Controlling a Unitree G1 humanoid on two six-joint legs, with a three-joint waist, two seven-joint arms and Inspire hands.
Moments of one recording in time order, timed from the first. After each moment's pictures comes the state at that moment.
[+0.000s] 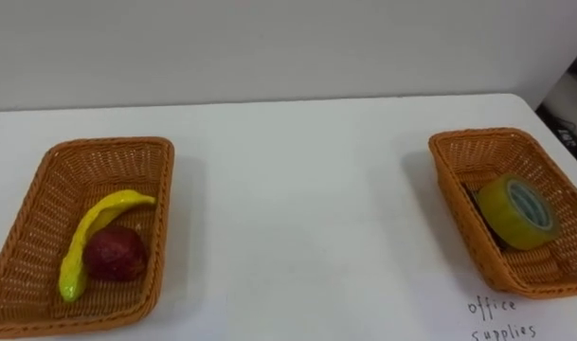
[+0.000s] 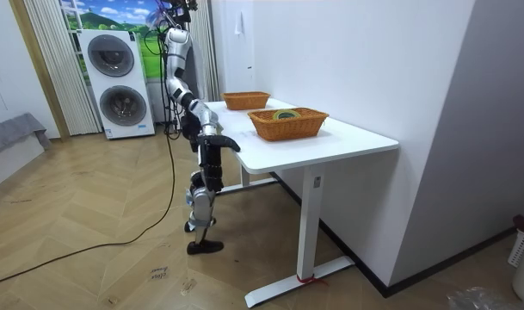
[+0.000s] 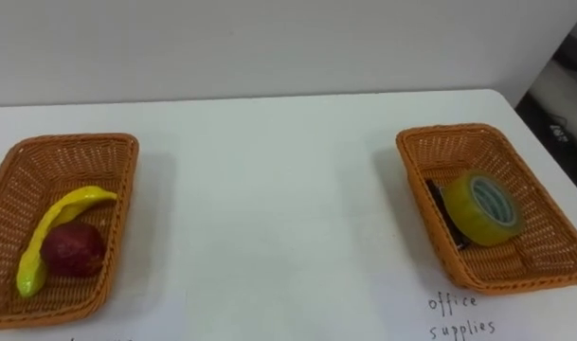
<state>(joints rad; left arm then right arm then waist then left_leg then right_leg) 0.25 0.22 0.00 1.01 -0.21 0.06 0.27 0.27 -0.20 -0.41 0.51 1.59 -0.33 -0.71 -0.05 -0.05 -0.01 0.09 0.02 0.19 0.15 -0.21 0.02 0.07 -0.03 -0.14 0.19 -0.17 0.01</state>
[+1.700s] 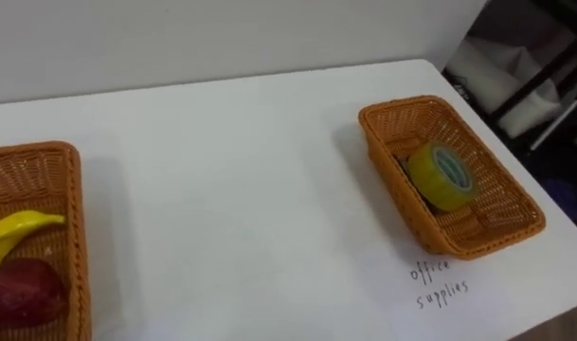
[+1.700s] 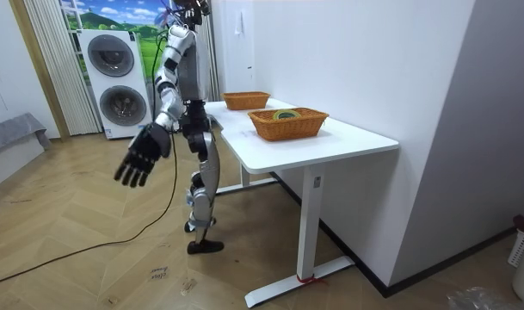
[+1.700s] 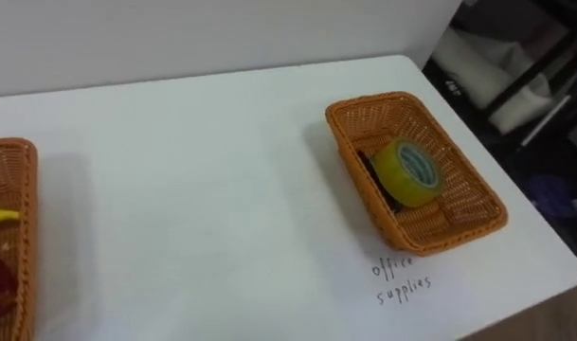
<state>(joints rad) 0.30 0.25 0.07 1.05 -0.25 0.07 0.20 0.37 -0.29 -0.62 0.67 1.41 -0.22 -0.85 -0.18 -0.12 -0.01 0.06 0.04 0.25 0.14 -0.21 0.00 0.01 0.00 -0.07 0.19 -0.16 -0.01</state>
